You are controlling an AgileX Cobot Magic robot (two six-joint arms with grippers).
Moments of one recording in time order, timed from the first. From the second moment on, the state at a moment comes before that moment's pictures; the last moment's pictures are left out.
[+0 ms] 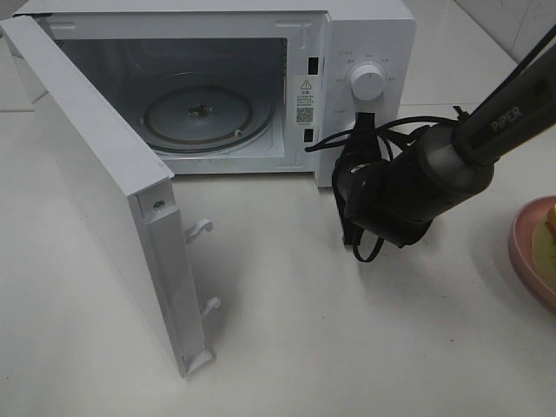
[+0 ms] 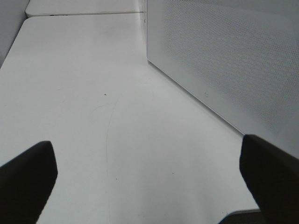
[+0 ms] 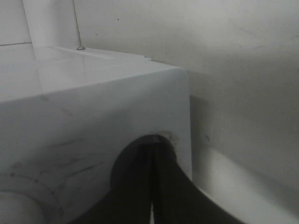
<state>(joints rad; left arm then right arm) -0.02 -0.01 -0.50 -0.08 1.05 0.06 0.57 2.16 -1.00 0.92 -0.77 1.15</state>
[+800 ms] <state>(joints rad) -0.02 -0.01 -0.50 -0.08 1.05 0.06 0.55 2.00 -0.86 0.76 -0.60 0.96</state>
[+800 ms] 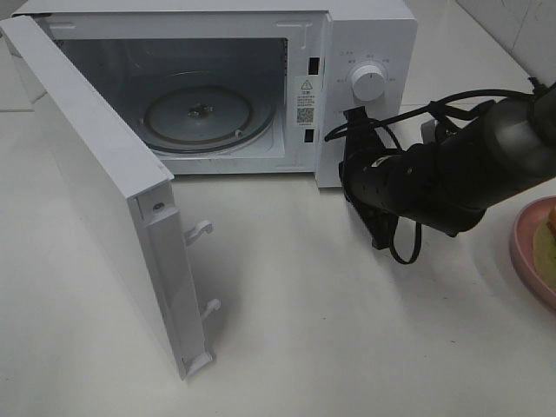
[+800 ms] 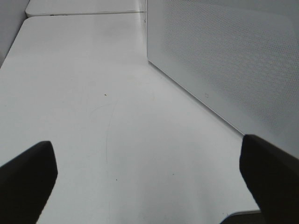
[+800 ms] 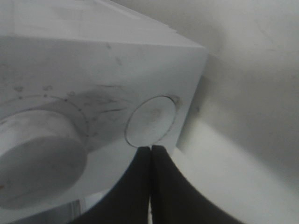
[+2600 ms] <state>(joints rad) -0.02 -0.01 -0.50 -0.08 1.05 0.06 0.48 1.41 -0.78 0.17 0.65 -0.11</state>
